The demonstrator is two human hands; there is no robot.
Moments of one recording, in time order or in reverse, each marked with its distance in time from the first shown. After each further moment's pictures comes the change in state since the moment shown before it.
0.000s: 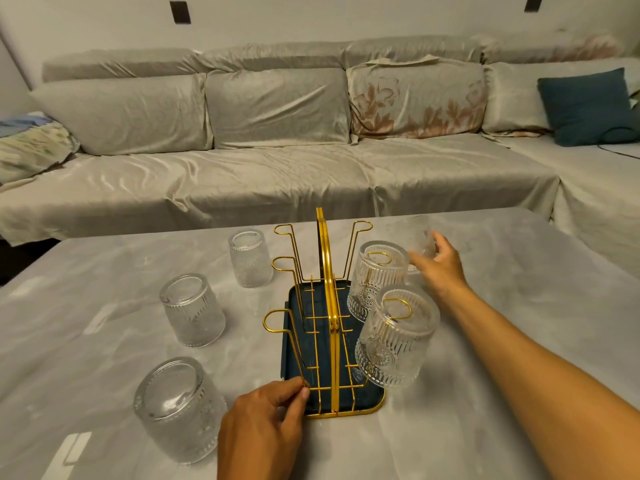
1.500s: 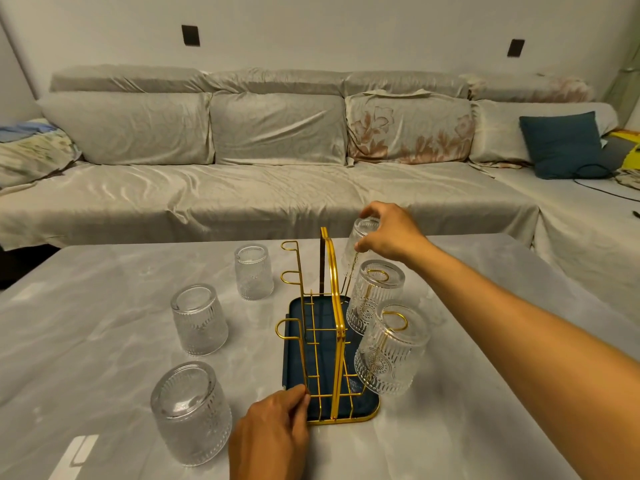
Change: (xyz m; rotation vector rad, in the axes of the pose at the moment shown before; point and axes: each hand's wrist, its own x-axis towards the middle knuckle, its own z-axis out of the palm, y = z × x) left_hand -0.005 0.004 0.003 0.020 0.060 0.011; right_hand -0.016 -0.145 0.035 -0.602 -0.224 -0.308
